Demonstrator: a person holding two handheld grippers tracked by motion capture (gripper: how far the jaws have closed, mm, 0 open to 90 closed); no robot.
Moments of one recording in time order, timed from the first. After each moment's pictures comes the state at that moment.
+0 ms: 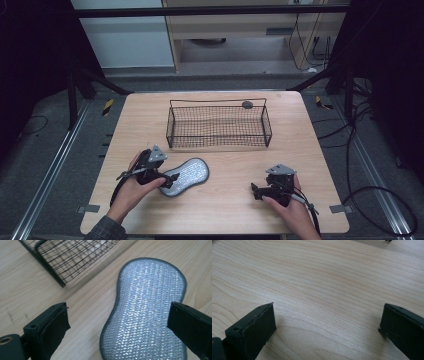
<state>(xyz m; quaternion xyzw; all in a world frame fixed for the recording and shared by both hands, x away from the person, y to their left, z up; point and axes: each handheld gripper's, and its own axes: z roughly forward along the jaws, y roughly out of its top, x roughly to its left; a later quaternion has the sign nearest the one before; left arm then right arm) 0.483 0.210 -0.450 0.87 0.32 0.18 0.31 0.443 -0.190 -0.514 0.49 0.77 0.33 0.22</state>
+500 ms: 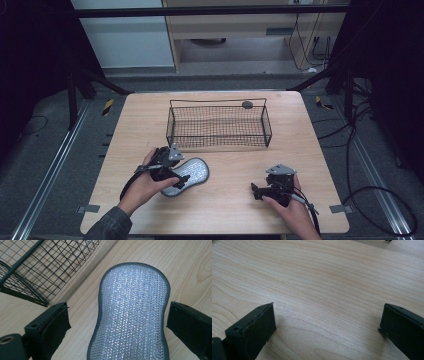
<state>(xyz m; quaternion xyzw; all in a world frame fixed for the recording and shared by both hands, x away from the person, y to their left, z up) 0.487 0.169 -0.436 0.91 0.27 0.18 0.25 0.442 -0.189 -0.513 0.50 0.77 0.33 0.21</state>
